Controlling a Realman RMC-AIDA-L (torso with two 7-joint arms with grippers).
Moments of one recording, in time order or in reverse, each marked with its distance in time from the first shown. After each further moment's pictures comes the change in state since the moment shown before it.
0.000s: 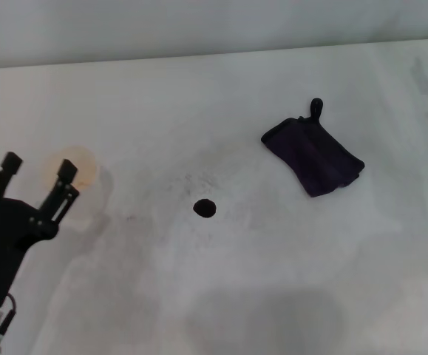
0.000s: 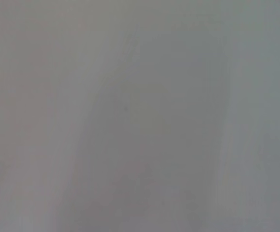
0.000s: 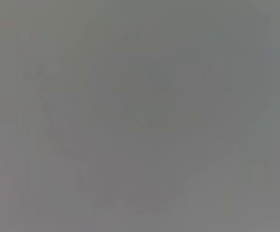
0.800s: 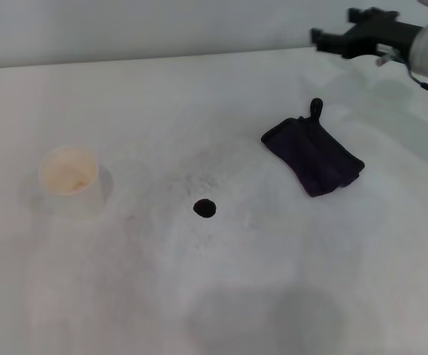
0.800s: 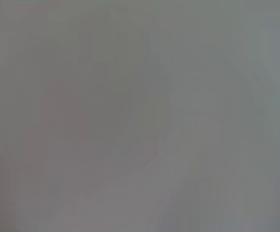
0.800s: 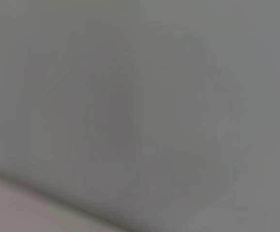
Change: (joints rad) left arm 0.056 -0.001 -0.013 -0.059 -0.462 0.024 0.000; right arm -0.013 -0.109 -0.737 -0.428 -0.712 -0.156 1.047
